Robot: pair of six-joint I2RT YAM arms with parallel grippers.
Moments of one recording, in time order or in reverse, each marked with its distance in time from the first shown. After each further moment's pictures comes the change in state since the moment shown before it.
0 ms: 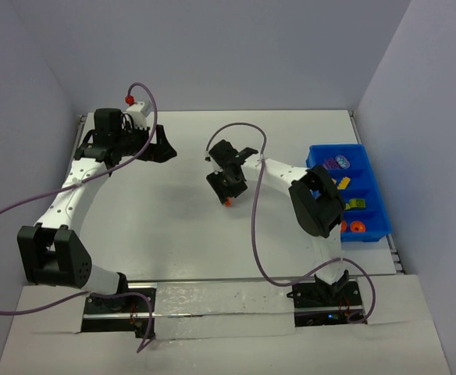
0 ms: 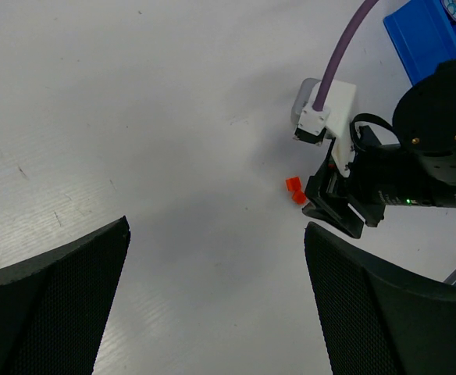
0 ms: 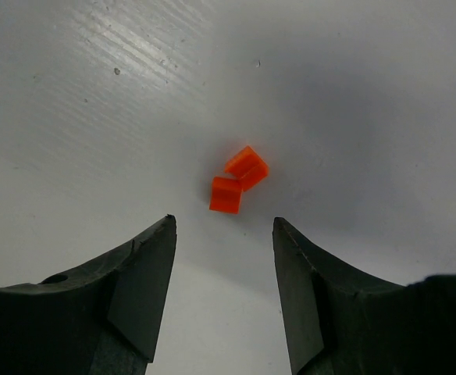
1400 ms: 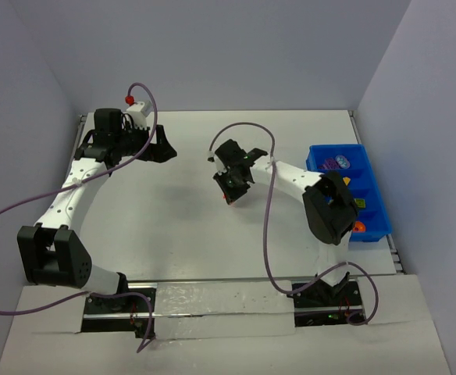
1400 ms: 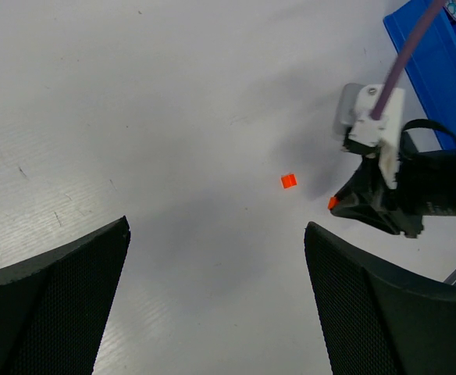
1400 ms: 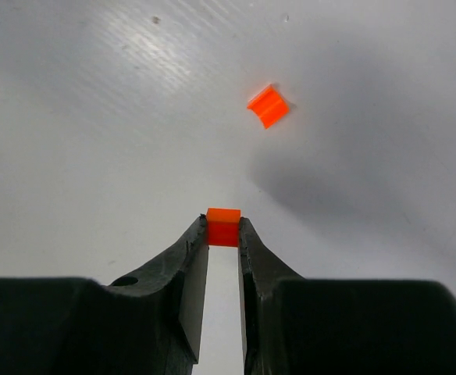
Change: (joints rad) left arm 0.000 0.000 0.000 0.000 0.000 0.001; right arm 0.000 -0.112 -0.085 -0.001 -0.062 -0.030
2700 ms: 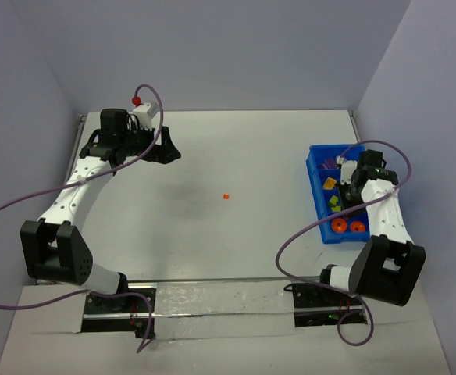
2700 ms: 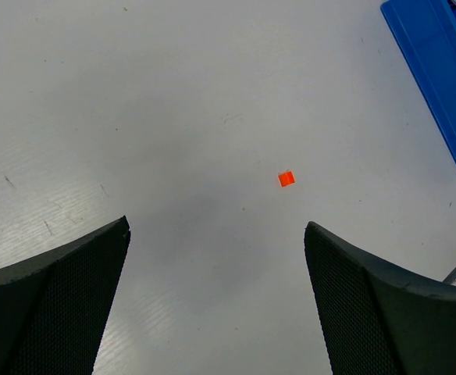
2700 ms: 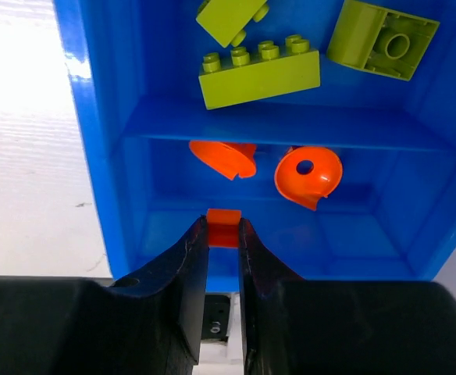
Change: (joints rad) left arm -0.030 0.027 0.000 0.014 0.000 0.016; right arm -0.999 -0.641 -0.472 -0.263 0.055 -0.494
